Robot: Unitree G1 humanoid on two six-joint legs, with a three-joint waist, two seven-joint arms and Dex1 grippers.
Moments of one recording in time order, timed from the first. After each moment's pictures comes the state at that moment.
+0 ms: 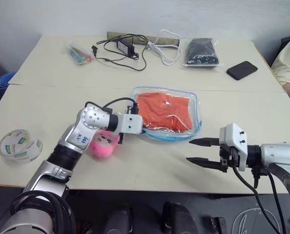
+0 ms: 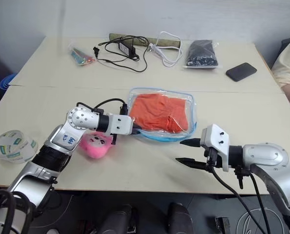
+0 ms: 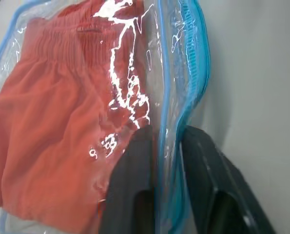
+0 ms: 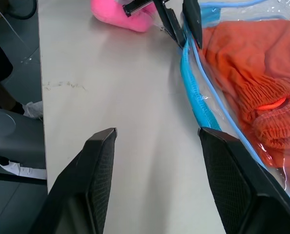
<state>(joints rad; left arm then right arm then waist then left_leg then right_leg) -0.77 0.56 -0.35 0.22 0.11 -0.08 -1.04 -0.09 -0.94 -0.13 -0.55 0.59 0.55 0.99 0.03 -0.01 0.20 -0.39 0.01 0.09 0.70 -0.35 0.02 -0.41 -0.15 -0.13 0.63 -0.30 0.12</state>
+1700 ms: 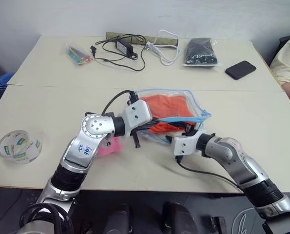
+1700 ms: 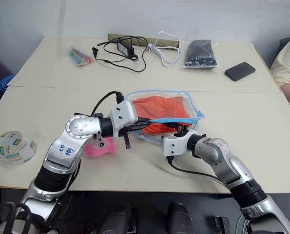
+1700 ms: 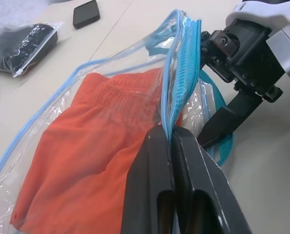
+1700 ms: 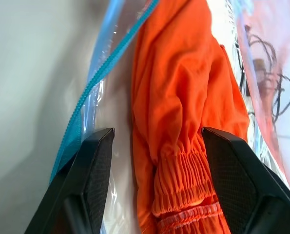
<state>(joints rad) -0.61 0.44 -0.23 -0.29 -0.07 0.53 -0.78 -0.41 -0.67 0.33 -0.05 -0.45 -0.22 0.57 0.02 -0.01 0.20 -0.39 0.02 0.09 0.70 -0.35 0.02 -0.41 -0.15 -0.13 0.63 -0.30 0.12</state>
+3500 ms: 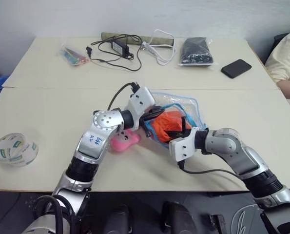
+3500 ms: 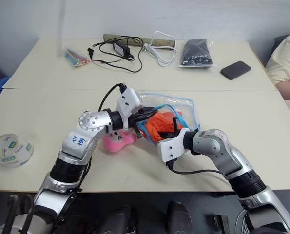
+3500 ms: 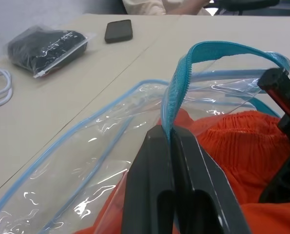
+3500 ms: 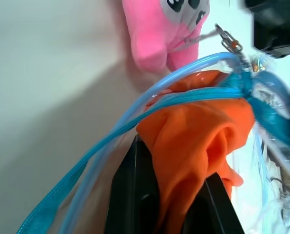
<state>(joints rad) -0.68 0.32 -0.25 -0.11 -0.08 0.50 -0.62 -0.50 -0.67 0.34 -0.07 -0.24 -0.35 0.85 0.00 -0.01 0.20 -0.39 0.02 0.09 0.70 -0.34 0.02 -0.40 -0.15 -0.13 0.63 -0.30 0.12</state>
